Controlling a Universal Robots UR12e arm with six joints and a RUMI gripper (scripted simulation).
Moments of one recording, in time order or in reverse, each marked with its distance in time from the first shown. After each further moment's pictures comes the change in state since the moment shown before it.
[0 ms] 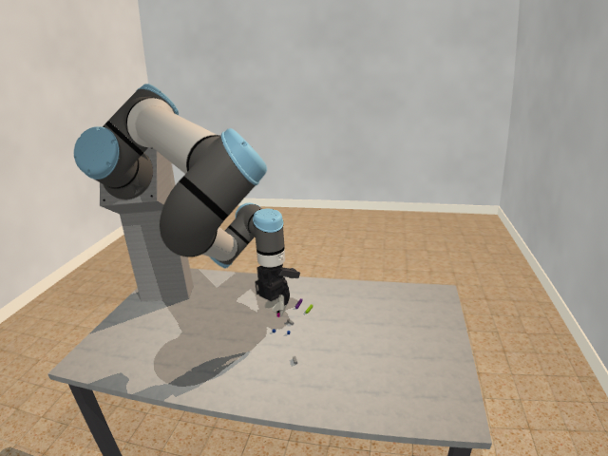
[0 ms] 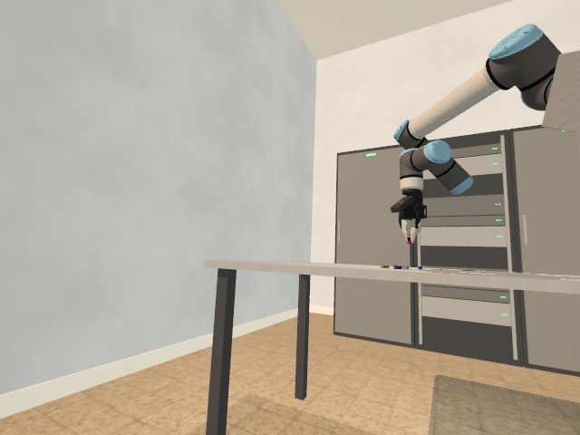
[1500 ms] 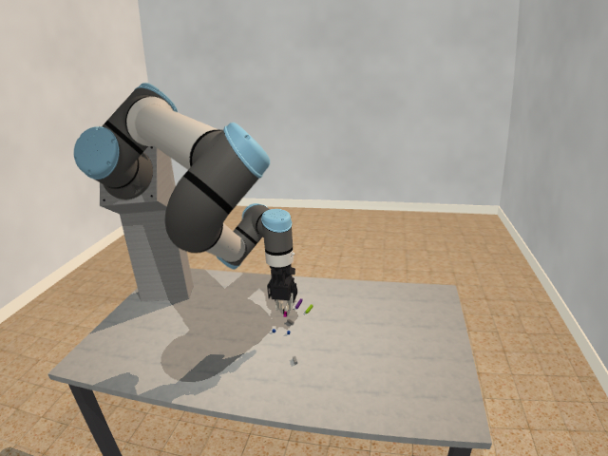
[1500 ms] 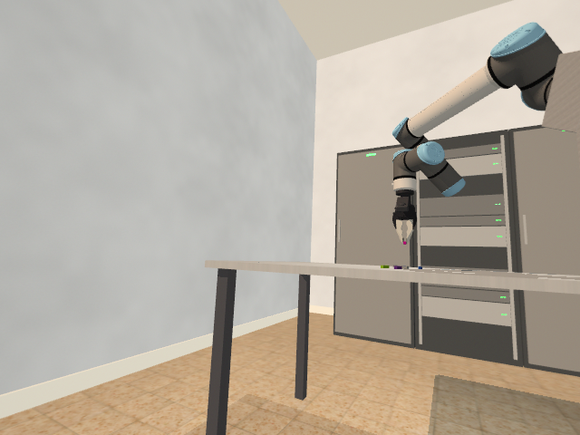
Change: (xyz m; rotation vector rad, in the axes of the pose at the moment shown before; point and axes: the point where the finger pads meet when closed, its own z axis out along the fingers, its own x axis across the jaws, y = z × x) arm 0.012 -0.017 0.003 -0.001 0.005 -0.502
